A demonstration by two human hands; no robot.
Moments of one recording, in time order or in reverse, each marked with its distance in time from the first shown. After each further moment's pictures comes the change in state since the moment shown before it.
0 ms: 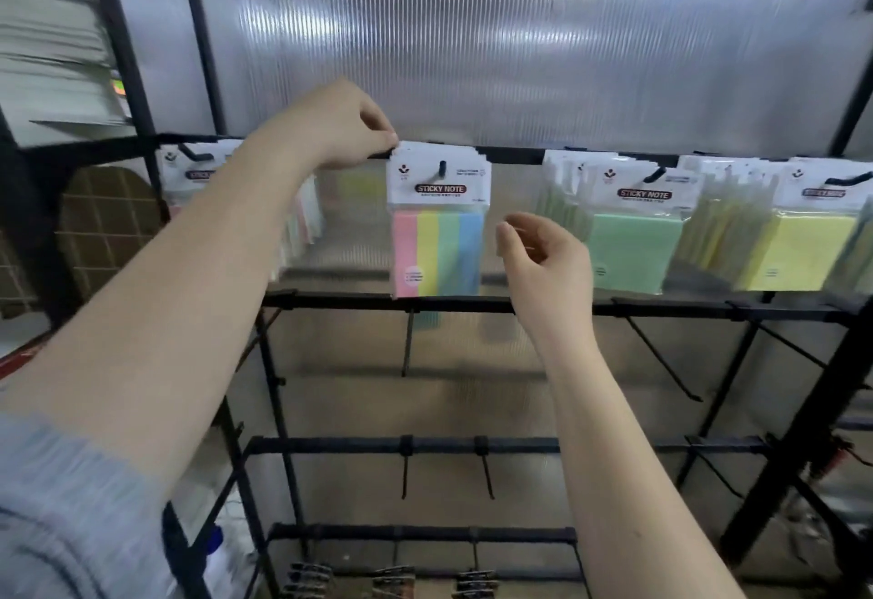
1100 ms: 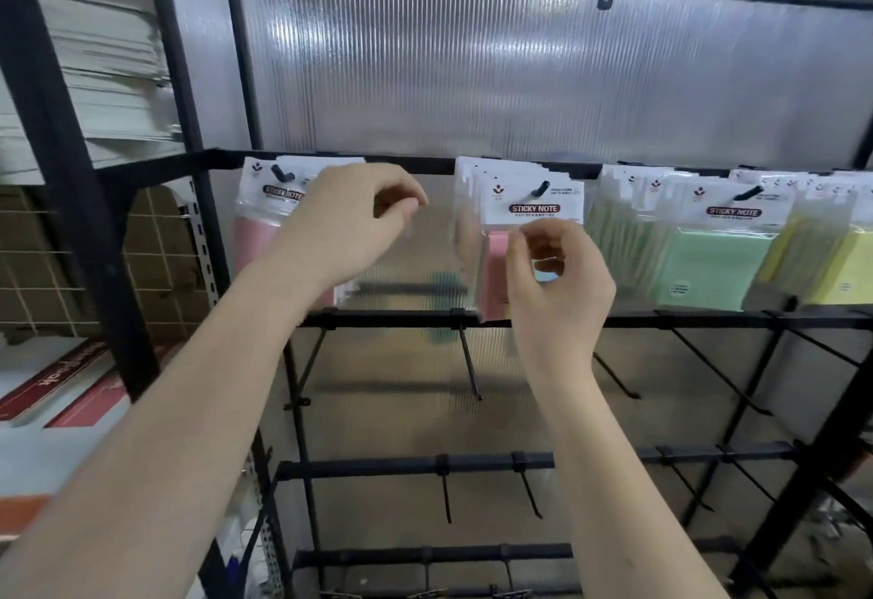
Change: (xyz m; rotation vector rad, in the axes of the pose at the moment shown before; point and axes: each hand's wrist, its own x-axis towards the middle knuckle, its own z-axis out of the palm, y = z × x) left_hand -0.061 -0.073 0.003 -0.176 0.144 0.233; right_hand -0.026 -0.020 0.083 -0.096 0.314 -0.262
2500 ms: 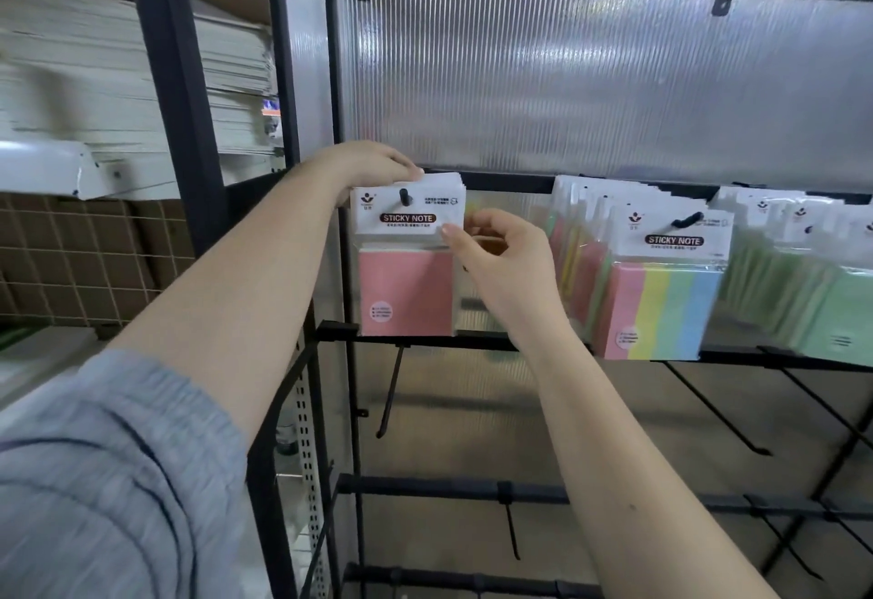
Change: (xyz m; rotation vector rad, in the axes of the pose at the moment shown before) left_hand 0.093 -0.108 -0.055 0.064 -0.345 -0.485; right_hand 0.004 -0.044 0.113 0.259 -0.549 0.263
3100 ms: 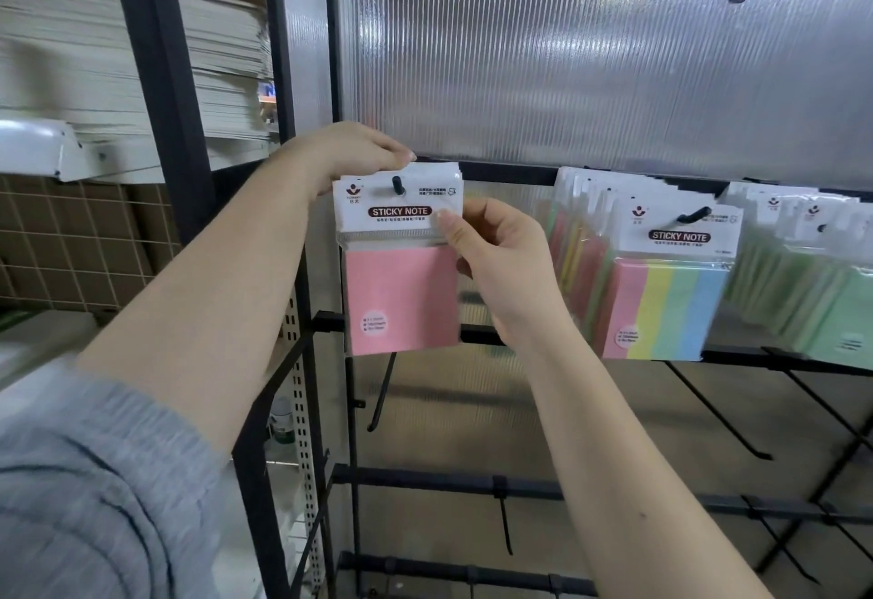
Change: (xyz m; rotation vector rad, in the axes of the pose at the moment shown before) left_hand -0.007 -0.009 -0.003 -0.156 0.057 0.032; right_hand -0.007 -0.009 -0.002 0.261 -0.130 0.039
